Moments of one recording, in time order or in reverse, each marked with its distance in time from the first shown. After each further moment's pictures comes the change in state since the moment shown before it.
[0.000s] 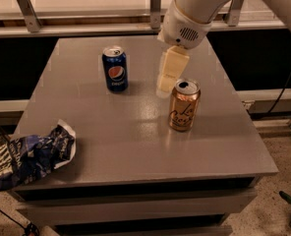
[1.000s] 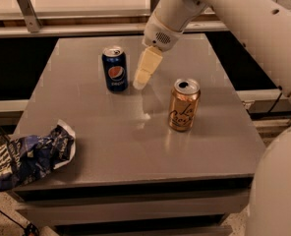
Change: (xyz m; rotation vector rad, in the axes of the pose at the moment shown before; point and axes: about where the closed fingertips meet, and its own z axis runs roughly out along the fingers) arm -0.032 -0.063 0.075 -0.058 -0.121 0.086
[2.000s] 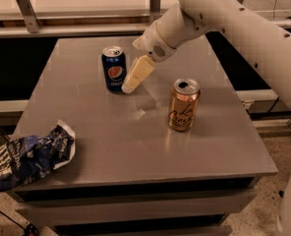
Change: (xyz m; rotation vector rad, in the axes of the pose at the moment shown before) arm -0.025 -0.002 0.025 0.044 -0.262 -0.027
